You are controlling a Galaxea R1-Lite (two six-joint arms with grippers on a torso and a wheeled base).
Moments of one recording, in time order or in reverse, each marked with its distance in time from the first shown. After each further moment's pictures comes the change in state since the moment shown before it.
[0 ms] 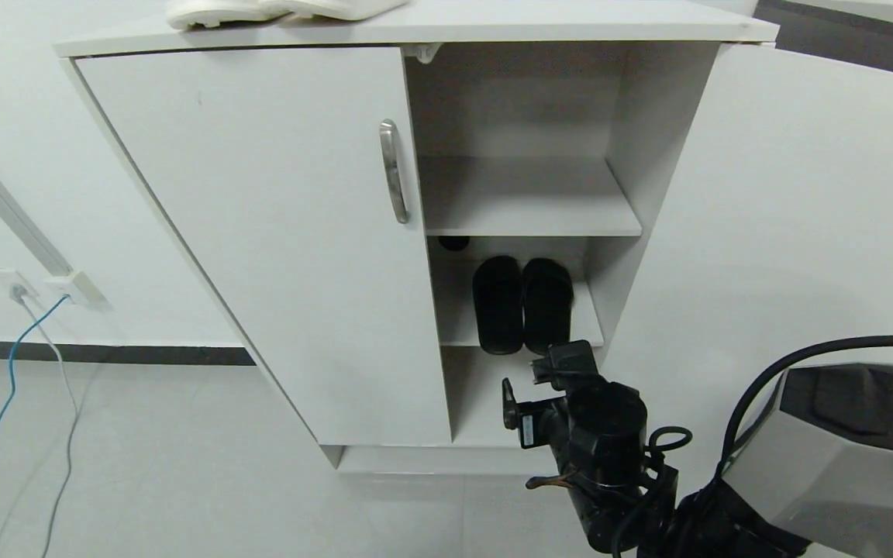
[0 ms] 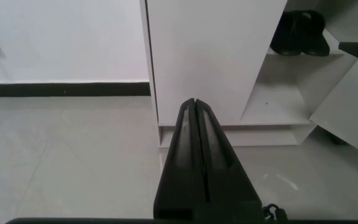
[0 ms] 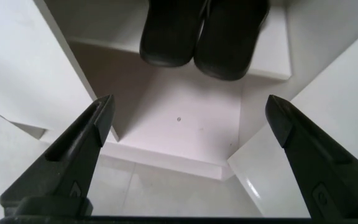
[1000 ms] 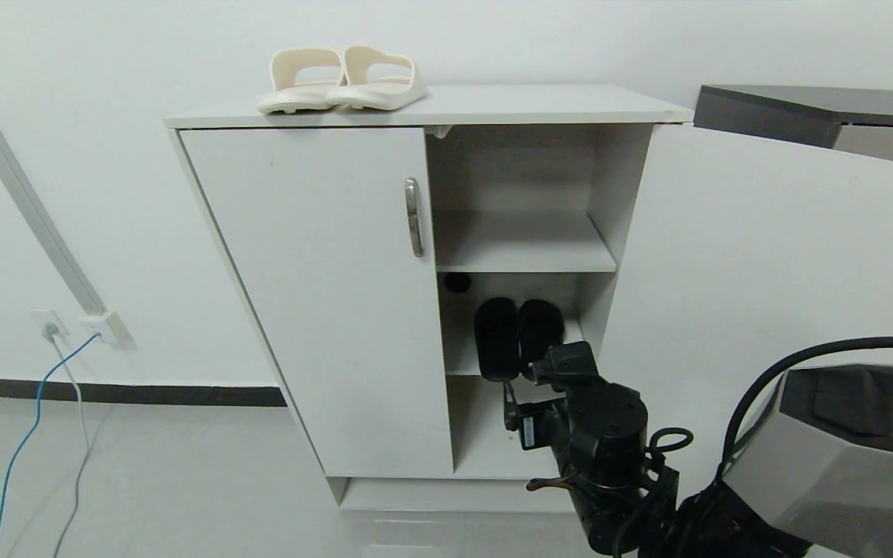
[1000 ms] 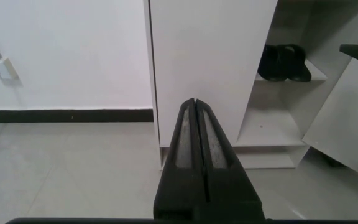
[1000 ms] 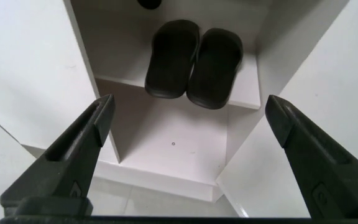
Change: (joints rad) left arm 0.000 0.000 0.000 -0.001 0.005 -0.004; right arm -0.001 0.000 0.005 -0.003 -0.004 -0.005
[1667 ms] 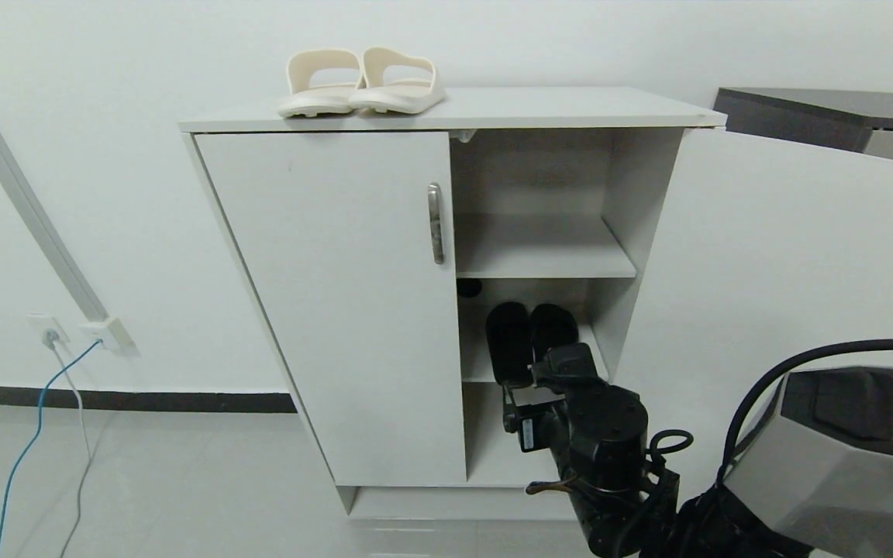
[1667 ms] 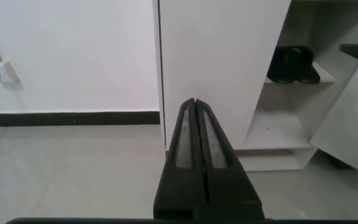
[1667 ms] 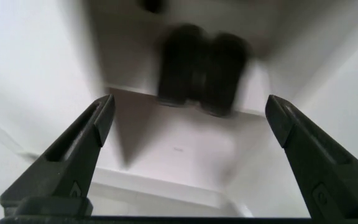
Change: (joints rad) left arm -0.001 0.000 0.001 0.000 0.000 -0.002; right arm -0.001 -0.001 0.005 -0.002 0.001 0.000
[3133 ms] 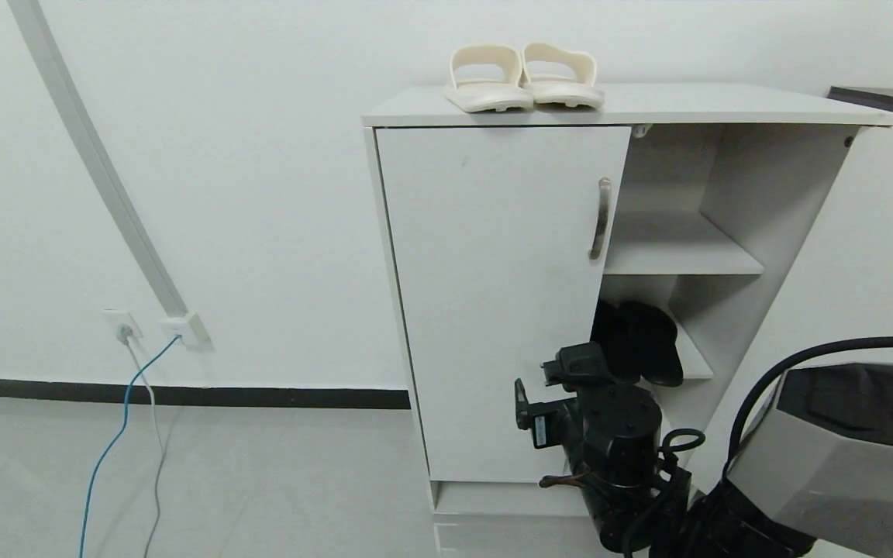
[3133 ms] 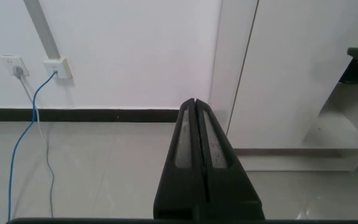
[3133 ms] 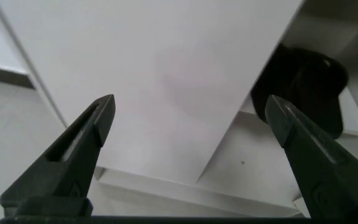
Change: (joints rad) left arm 0.001 0.000 -0.001 0.000 0.007 -0.003; right arm -0.025 0.003 0.034 -0.047 0.008 -0.029
